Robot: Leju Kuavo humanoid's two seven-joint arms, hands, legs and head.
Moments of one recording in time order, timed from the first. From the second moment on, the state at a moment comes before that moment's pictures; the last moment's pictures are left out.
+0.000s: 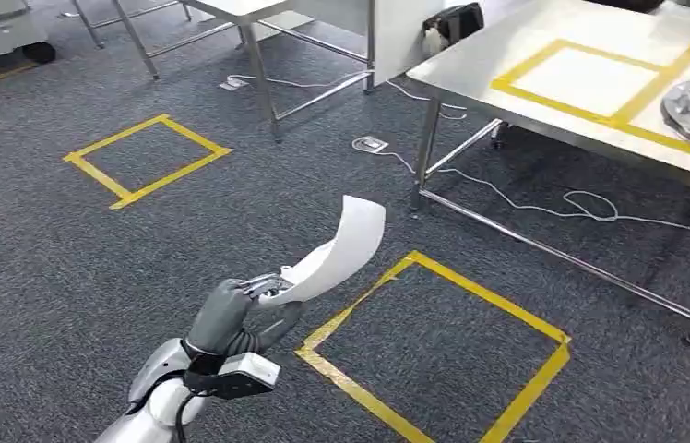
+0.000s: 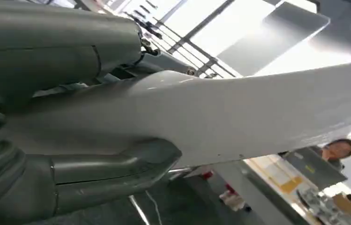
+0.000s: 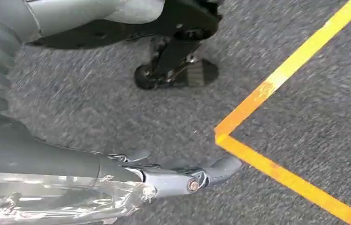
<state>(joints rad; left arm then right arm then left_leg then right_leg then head) -0.01 -0.13 -0.35 -1.45 -0.61 0.24 -0.53 0.00 0.14 -0.53 -0.21 0.48 -0.16 -0.43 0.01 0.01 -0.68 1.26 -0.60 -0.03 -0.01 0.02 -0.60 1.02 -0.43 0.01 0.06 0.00</state>
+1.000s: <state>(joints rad) -0.01 -0.13 -0.35 -1.45 -0.61 0.23 -0.53 0.00 0.14 -0.53 -0.21 0.50 -0.14 -0.43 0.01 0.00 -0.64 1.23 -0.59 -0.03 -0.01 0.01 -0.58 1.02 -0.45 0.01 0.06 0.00</state>
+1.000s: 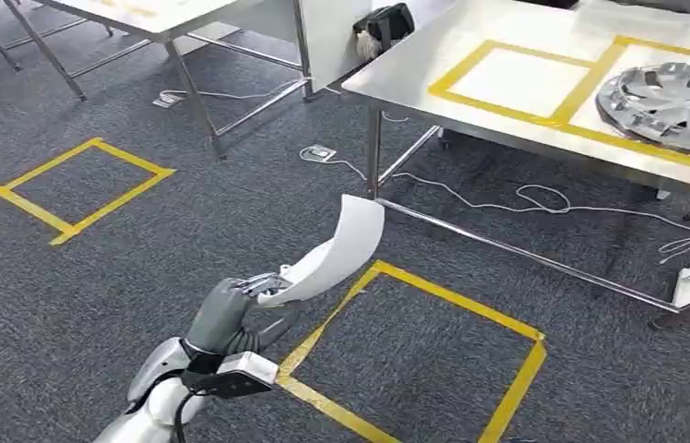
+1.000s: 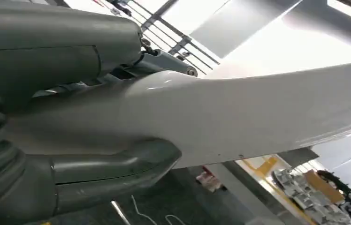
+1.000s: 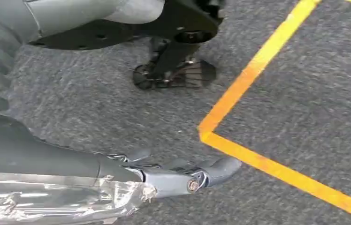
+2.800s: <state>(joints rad) -0.05 -0.12 -0.36 -1.44 -0.62 0.21 -0.51 0.01 0.14 -0.53 -0.21 0.55 -0.13 -0.43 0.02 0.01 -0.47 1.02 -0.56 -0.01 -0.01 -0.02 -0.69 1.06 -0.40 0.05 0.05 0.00</state>
